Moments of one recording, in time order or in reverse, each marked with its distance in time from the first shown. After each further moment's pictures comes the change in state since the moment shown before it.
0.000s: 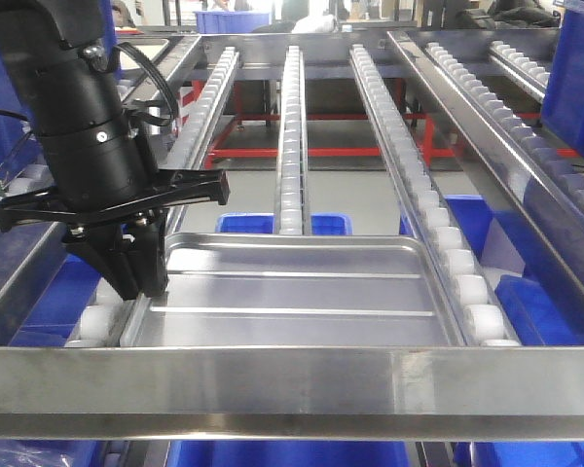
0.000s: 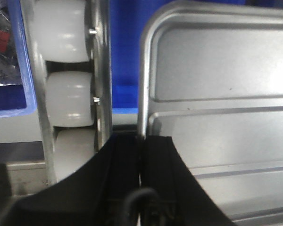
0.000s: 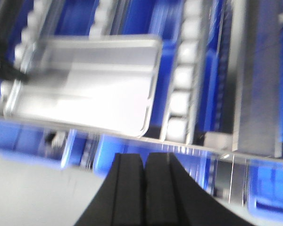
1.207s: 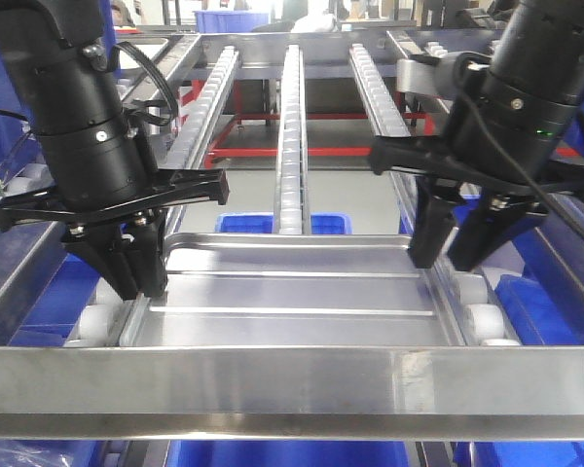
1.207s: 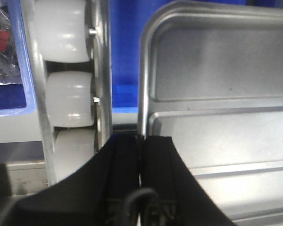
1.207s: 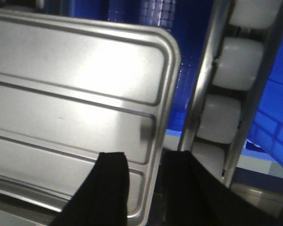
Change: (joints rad) left arm 0.000 0.000 -0.002 -0.002 0.006 0.000; right arm -0.025 0.954 -0.702 -0.040 0.297 0.007
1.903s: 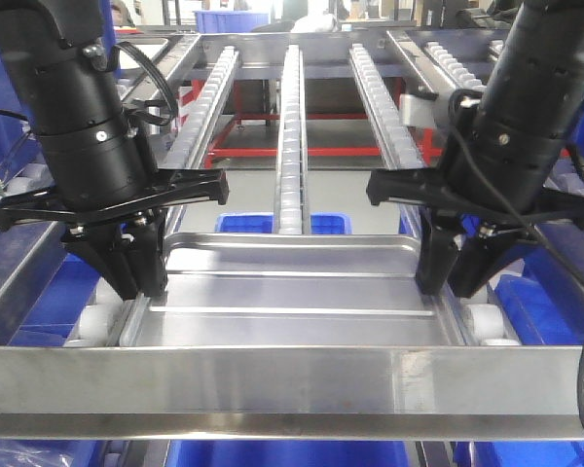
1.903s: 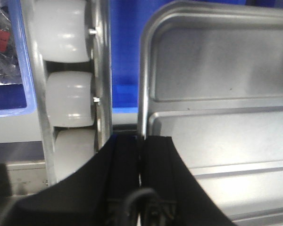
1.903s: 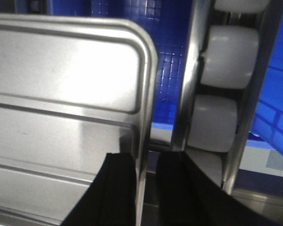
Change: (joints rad) left arm 0.000 0.000 0.000 0.000 0.000 0.000; right arm 0.005 0.074 -0.002 -0.024 -0.028 0.065
